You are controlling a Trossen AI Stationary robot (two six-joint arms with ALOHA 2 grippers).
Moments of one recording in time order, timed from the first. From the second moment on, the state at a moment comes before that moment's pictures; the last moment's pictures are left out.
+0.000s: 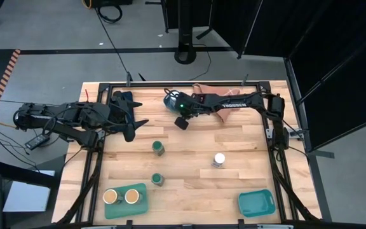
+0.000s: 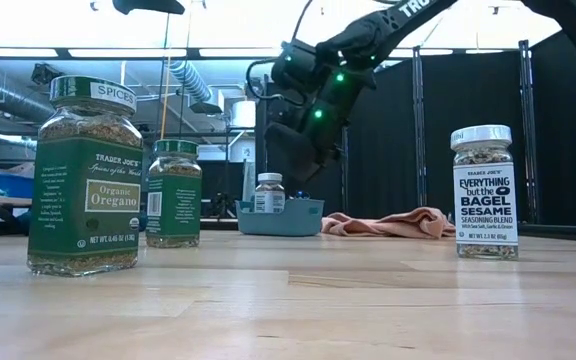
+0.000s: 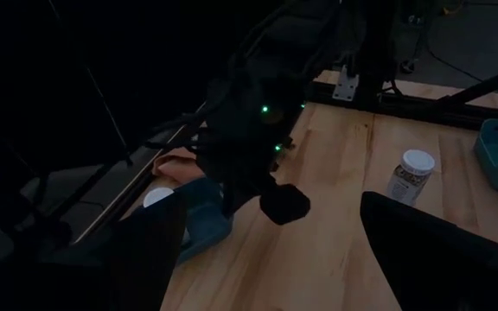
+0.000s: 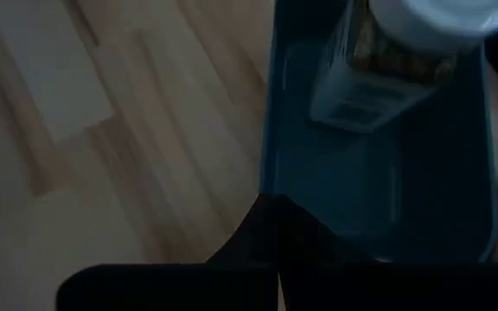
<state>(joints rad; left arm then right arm) -0.15 0.87 1.06 -0.60 -0.52 -0.19 -0.27 2.01 1.49 -0.50 0.16 0.21</state>
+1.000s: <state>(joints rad) -0.15 0.87 1.06 -0.60 -0.52 -0.19 -0.46 2.01 1.49 -0.53 0.19 0.21</state>
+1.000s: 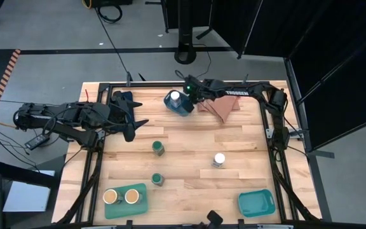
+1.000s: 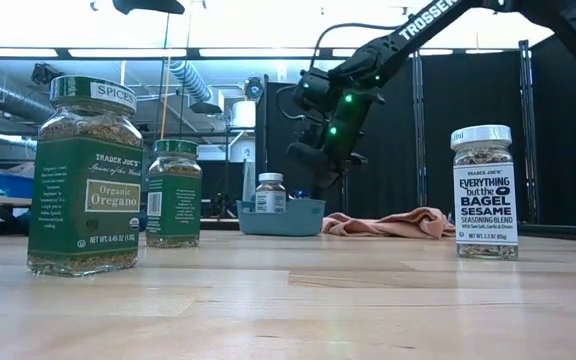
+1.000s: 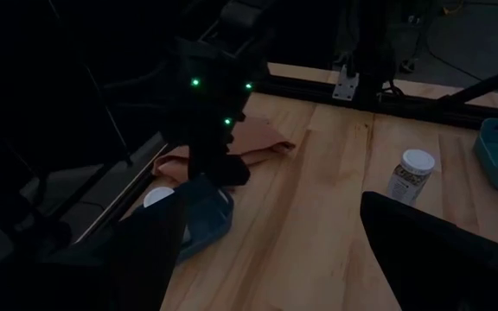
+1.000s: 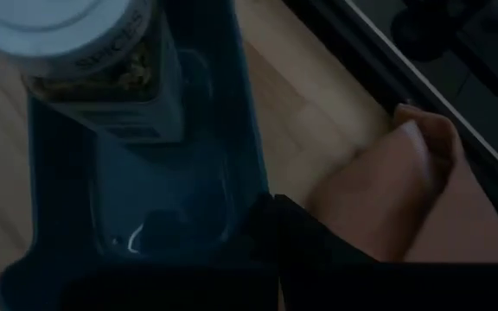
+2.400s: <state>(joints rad) -0.15 0.87 1.06 -0.60 -0.52 -0.14 -0.53 2.01 1.56 -0.53 0.02 0.14</state>
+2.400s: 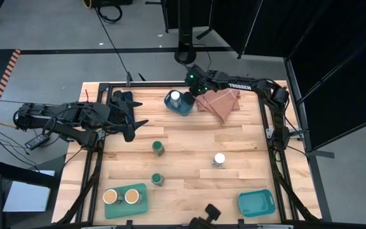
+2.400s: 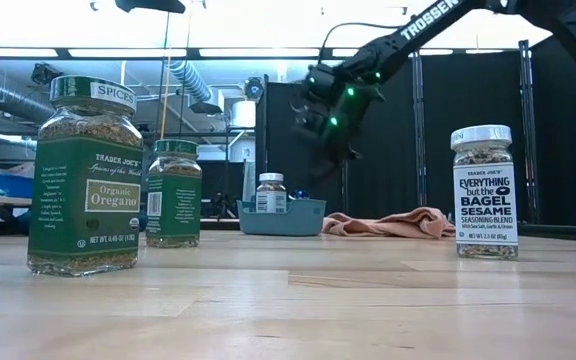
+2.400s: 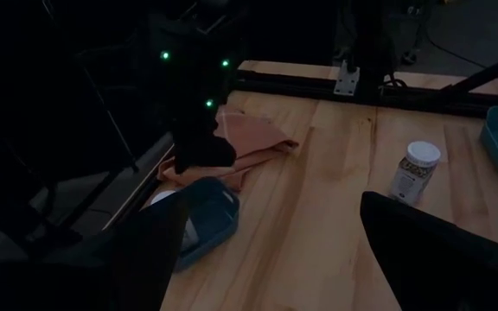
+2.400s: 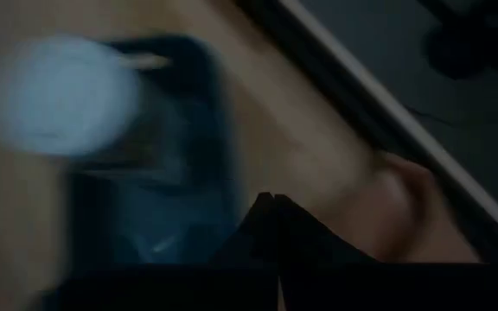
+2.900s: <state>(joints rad) -0.15 0.87 1.06 -0.60 -0.52 -0.13 -0.40 2.03 1.58 -0.62 -0.01 0.10</state>
